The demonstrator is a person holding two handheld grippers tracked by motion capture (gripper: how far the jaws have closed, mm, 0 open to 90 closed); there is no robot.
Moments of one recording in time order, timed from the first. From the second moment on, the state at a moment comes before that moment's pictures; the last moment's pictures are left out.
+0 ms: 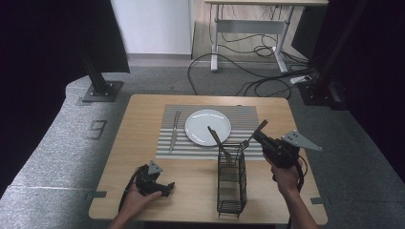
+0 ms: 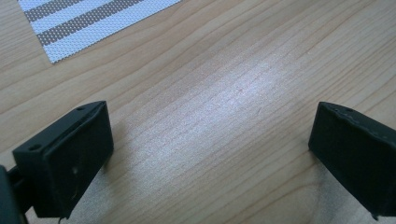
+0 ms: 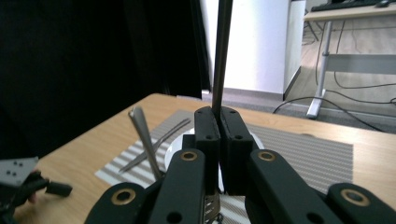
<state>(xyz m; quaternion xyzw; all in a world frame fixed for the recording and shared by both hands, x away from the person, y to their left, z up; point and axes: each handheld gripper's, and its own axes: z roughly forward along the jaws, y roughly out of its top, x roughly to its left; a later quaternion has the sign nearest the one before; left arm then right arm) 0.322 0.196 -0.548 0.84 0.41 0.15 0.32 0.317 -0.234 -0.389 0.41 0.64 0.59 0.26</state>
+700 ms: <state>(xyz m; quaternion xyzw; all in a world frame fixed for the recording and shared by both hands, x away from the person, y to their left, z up) 0.322 0.196 -0.548 0.84 0.41 0.15 0.32 0.354 -0.267 -0.418 0.46 0.65 0.54 0.26</state>
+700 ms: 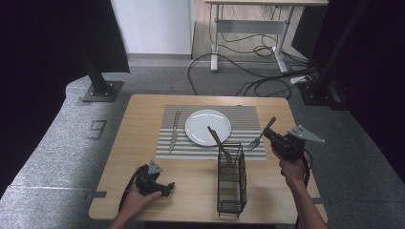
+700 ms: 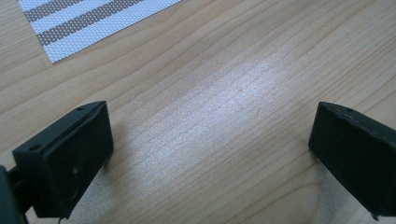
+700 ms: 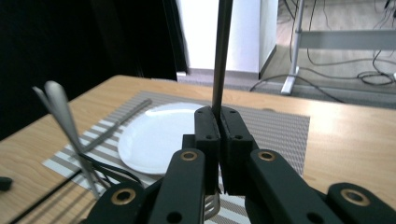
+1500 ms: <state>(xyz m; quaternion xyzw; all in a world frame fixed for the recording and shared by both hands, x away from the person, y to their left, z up) 0.322 0.196 -0.549 0.84 0.41 0.15 0.32 0.397 -0.249 -0.476 0.47 0.70 0.49 0.24</state>
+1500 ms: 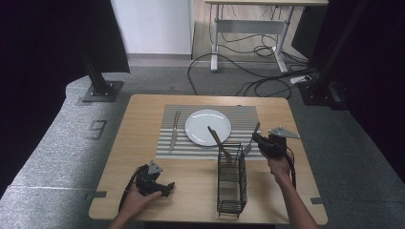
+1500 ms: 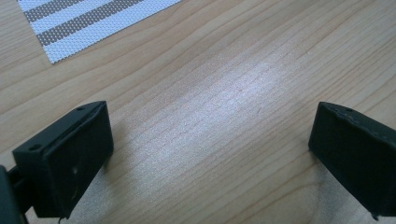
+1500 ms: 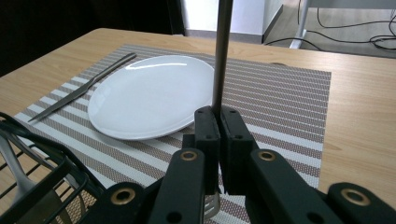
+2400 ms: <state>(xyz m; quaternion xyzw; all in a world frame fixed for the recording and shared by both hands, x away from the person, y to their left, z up) 0.322 0.196 -0.549 0.84 0.41 0.15 0.32 0.409 -0.248 -0.477 0.47 0.70 0.48 0.24</state>
